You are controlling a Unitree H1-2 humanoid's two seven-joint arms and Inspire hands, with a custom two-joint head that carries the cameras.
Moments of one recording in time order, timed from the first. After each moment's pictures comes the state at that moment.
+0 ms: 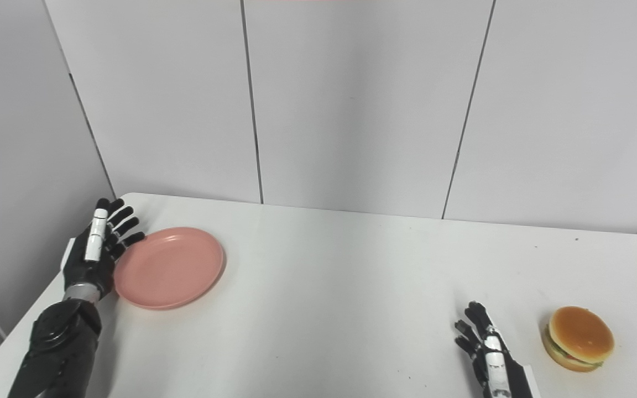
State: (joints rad) left arm -0.53 0.30 0.30 0.57 -0.31 0.00 -0.01; right arm 0.04 -0.08 -0.05 -0.13 0.15 -0.03 0.07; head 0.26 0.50
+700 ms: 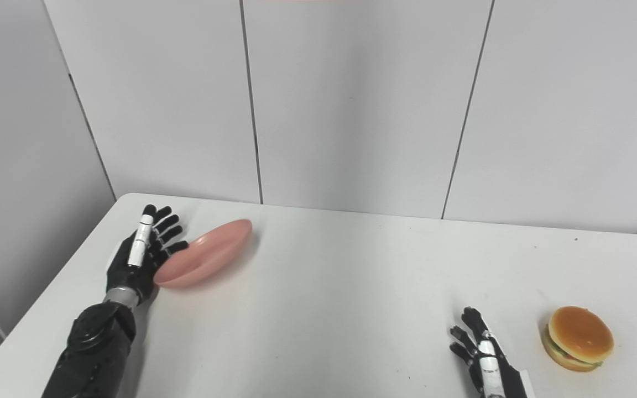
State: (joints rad) left arm -0.53 0.21 0.22 0.54 -0.29 0.04 -0.03; right arm 0.05 -0.07 -0.04 -0.15 0.13 -0.02 0.06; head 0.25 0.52
